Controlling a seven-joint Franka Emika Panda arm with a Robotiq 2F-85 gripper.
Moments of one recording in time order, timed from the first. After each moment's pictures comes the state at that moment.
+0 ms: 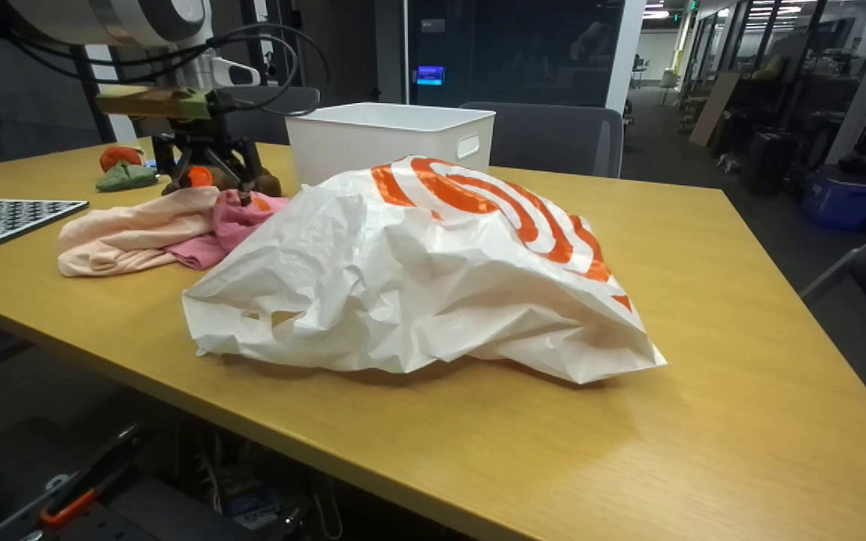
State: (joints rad) arm 0.22 0.10 0.28 -2.22 -0.03 2.36 0.15
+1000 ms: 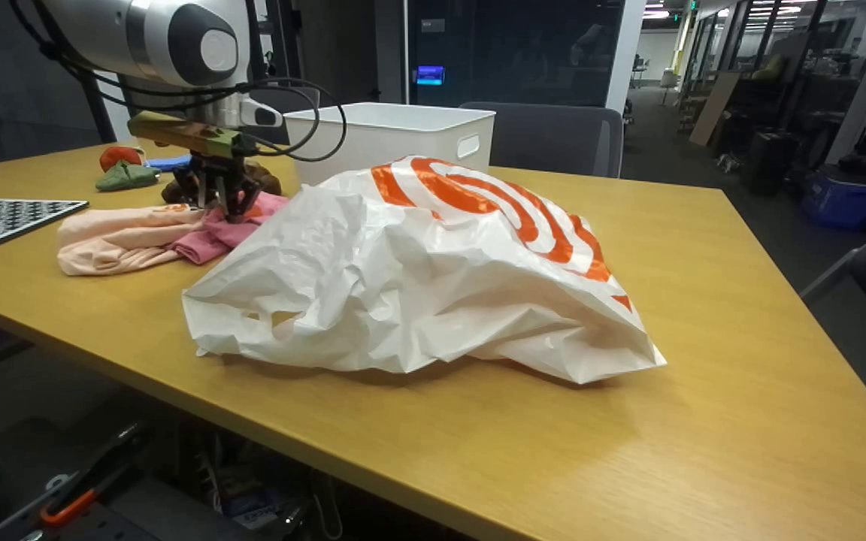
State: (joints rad) arm 0.21 0.24 0.26 -2.16 0.17 2.39 0.00
